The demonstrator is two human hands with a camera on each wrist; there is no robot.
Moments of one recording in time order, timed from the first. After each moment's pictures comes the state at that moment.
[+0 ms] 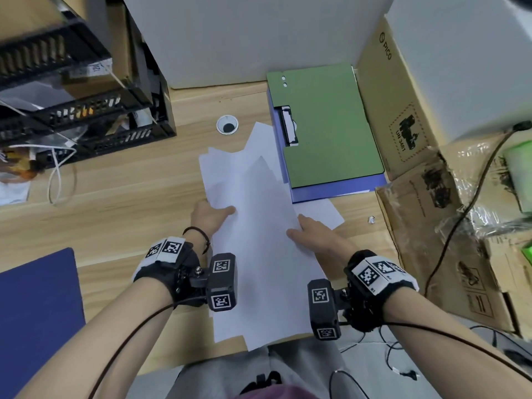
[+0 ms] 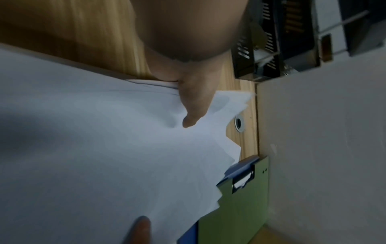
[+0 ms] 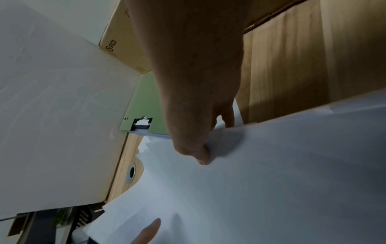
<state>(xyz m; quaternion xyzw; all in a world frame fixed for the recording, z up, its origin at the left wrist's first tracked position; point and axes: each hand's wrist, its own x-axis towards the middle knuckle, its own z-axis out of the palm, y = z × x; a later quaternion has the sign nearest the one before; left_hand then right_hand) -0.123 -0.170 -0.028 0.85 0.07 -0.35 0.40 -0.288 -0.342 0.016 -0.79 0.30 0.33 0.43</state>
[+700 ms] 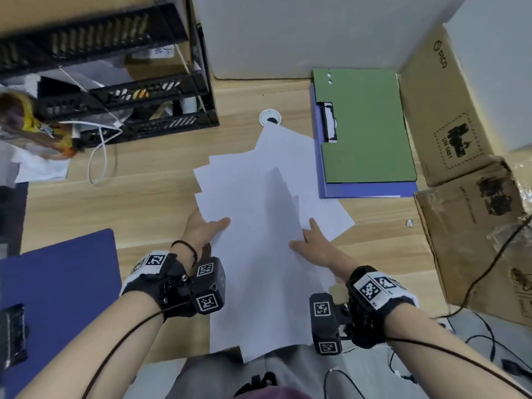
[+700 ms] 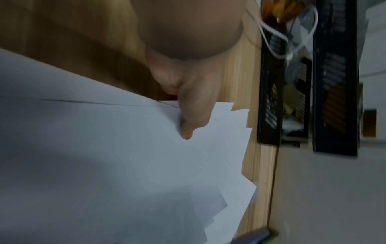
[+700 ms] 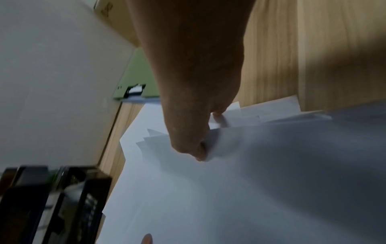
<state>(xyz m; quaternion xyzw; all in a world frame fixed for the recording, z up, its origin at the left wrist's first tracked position) -0.096 -0.047 -0.027 0.77 0.10 -0.39 0.50 -0.257 -0.249 -0.011 -0.74 0.32 0.33 0.50</state>
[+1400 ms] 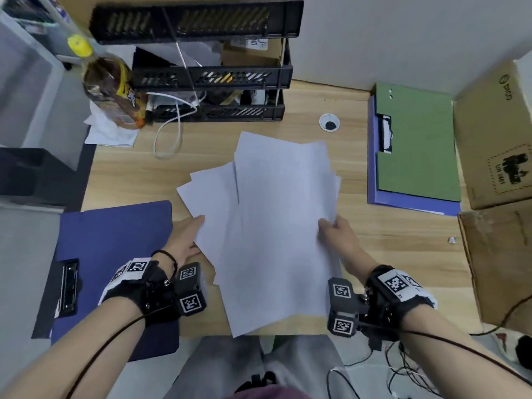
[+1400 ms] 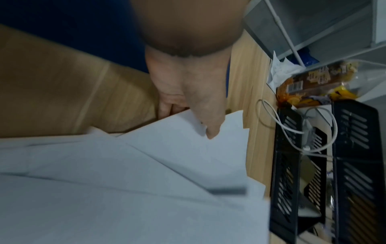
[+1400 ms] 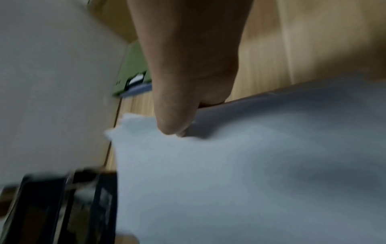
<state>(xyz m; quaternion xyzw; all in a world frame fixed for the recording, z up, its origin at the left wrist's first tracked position) -0.077 0.101 -0.032 0.71 0.23 -0.39 0.54 -0.222 -0.181 -0.006 -0.70 0.44 0.10 0.56</state>
